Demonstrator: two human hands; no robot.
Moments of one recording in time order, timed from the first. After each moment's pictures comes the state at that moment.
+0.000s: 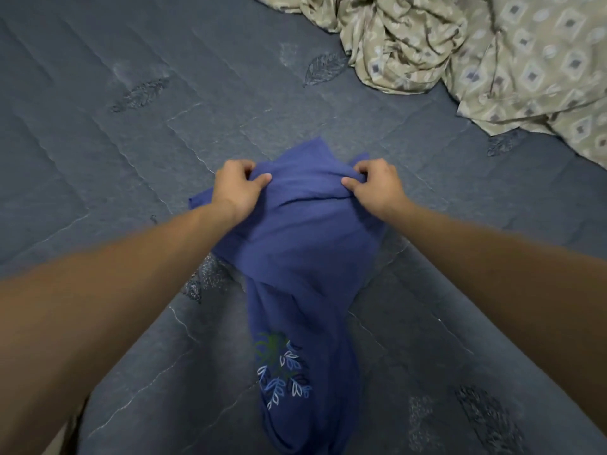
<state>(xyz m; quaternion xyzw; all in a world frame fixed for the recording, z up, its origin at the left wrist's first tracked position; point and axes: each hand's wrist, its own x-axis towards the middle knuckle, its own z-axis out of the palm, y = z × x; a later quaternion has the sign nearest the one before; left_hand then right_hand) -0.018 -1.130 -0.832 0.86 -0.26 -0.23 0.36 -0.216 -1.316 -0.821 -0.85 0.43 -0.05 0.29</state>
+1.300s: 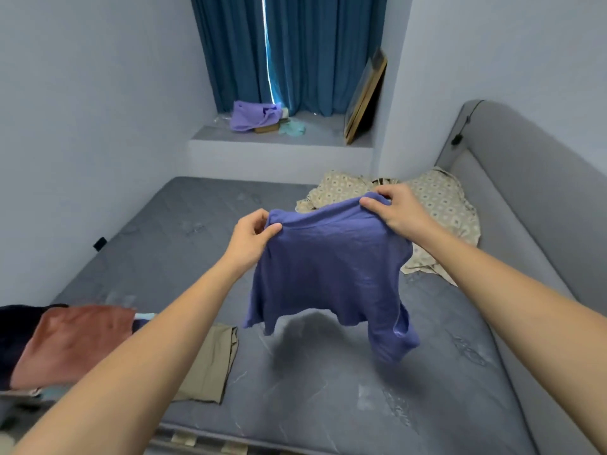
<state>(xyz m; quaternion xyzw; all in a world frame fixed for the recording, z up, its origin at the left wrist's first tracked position) -0.196 -0.900 -0.222 0.74 -0.38 -0.12 0.53 -0.412 -1.150 -0.158 -0.88 0.22 -0.24 0.35</state>
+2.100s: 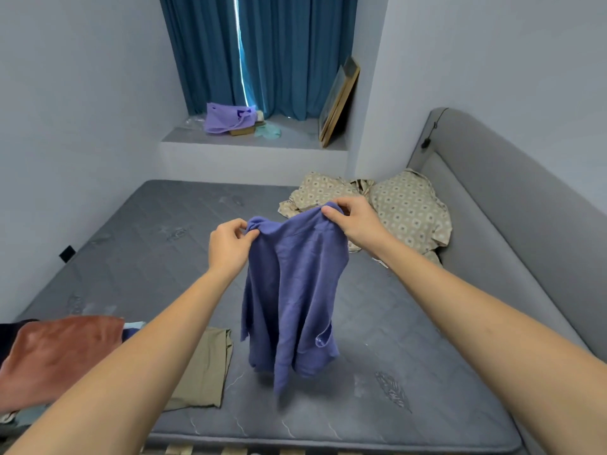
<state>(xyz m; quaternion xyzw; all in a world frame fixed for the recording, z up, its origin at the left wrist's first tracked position) -0.165 -0.846 -0.235 0.82 -0.29 -0.04 0.49 -0.370 -1.033 -0.161 -0.83 0.23 -0.25 0.44</state>
